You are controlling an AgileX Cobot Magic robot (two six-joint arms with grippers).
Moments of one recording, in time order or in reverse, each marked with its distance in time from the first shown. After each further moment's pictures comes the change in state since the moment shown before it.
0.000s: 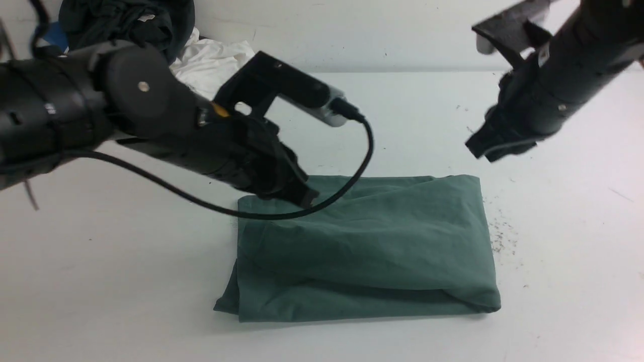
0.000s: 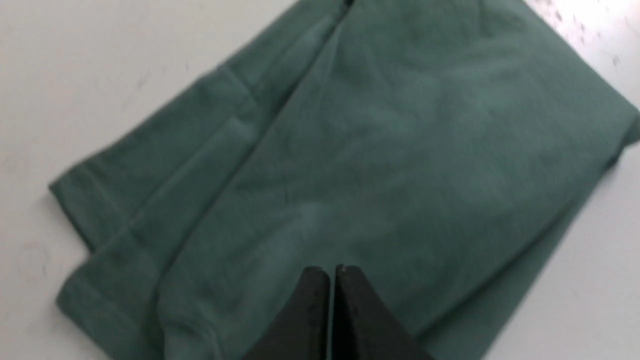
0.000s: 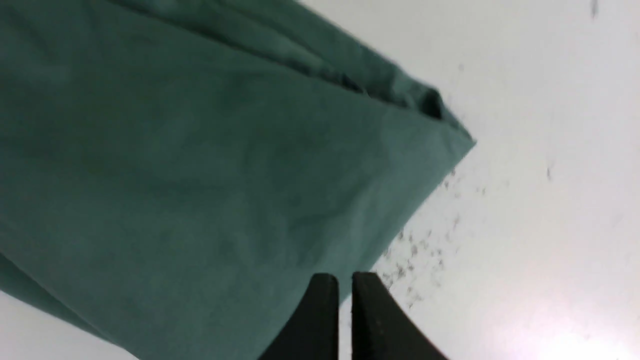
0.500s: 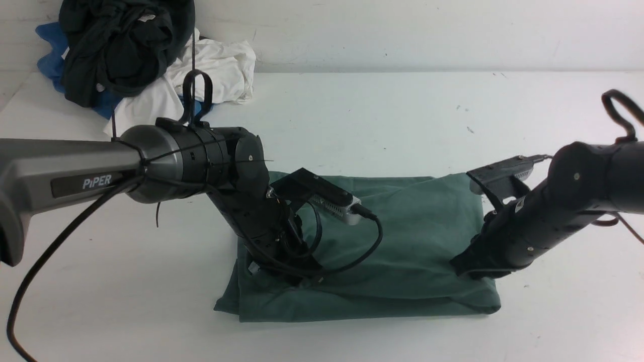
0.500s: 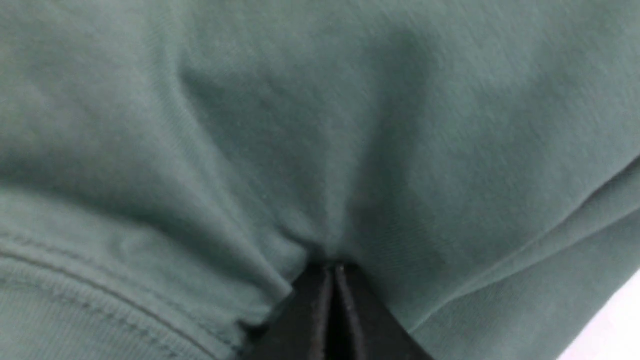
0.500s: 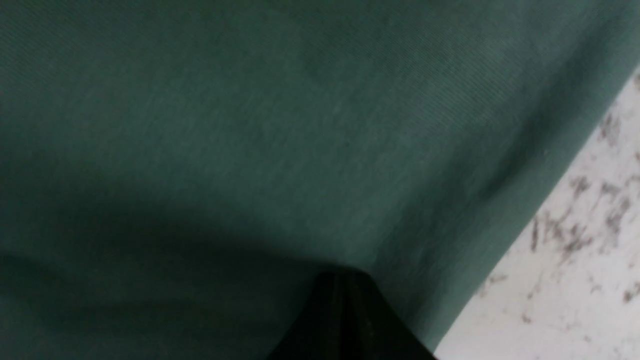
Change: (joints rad) right arm -0.026 0.112 0.460 0.236 -0.469 -0.090; left arm -0.004 0.366 -0.056 0.090 0.199 -0.071
